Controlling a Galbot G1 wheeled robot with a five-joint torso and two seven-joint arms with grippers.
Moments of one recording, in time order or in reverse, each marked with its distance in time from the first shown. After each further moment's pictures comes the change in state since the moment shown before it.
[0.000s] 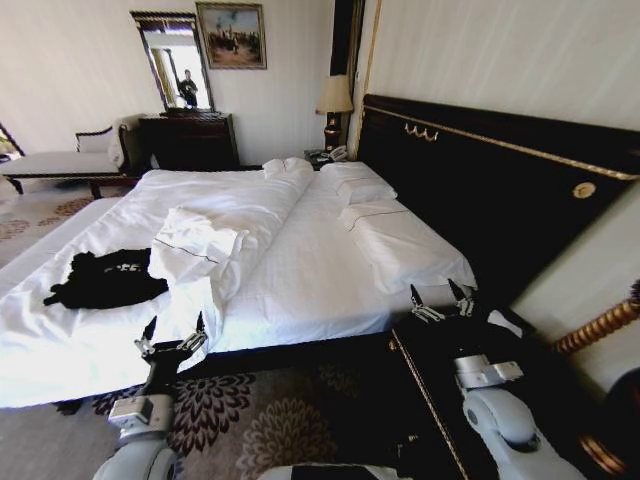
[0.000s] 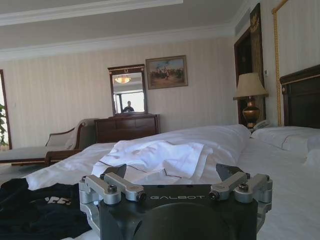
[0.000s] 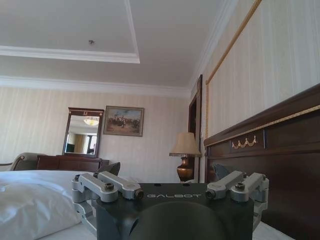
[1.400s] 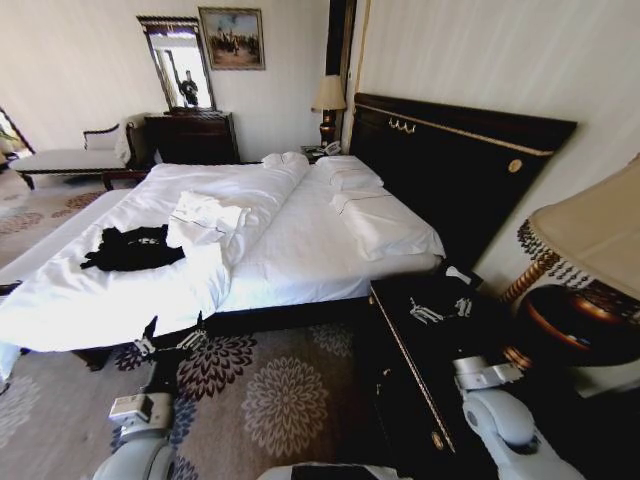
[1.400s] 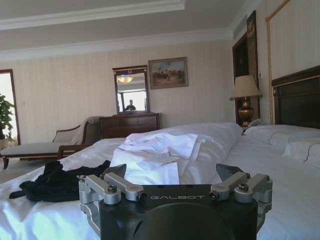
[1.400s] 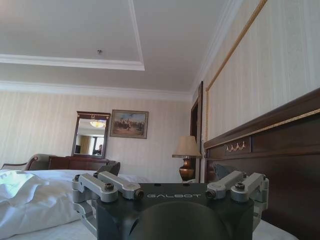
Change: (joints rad) left arm -0.010 -0.001 0.001 0.005 -0.010 0.010 -0.003; right arm -0.007 -0.001 -0.006 0.011 -0.005 0.004 -0.006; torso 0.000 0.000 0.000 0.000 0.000
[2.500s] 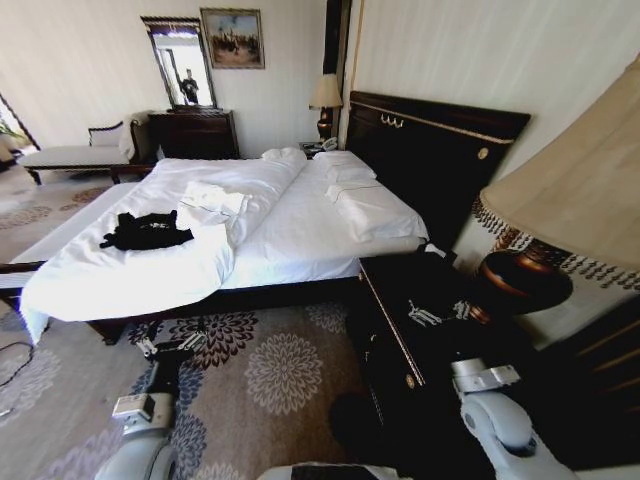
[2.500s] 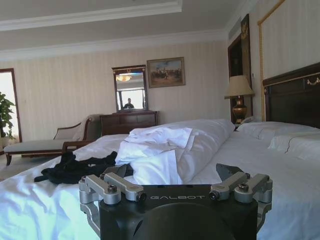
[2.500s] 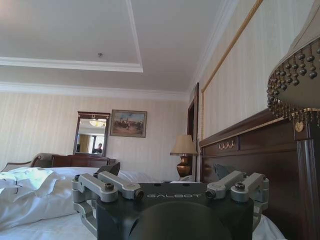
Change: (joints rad) left arm -0.004 0.011 0.004 0.011 -0.005 0.003 -0.002; right arm -0.007 0.012 -0.006 -0.002 -0.007 0.002 0.000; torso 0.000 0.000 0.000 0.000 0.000
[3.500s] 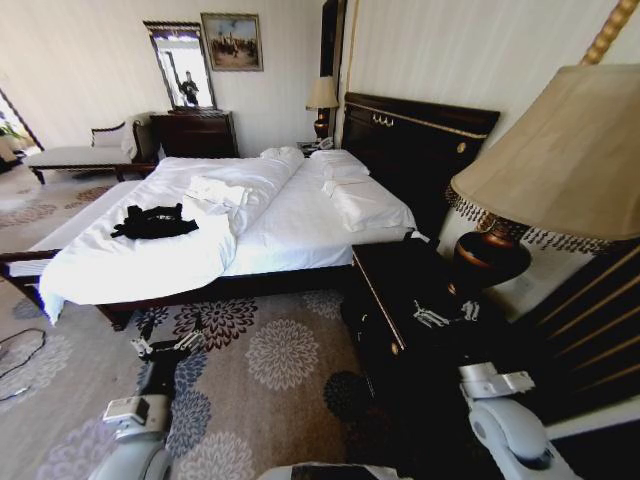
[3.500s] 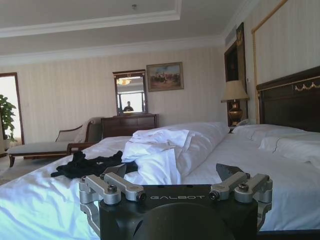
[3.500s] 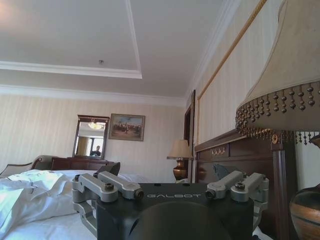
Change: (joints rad) left arm 0.020 0.007 -0.008 -0.027 -0.012 0.001 -0.005; right arm -0.050 -0.001 0.032 0.056 -0.002 -0.007 0.013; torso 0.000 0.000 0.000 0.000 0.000
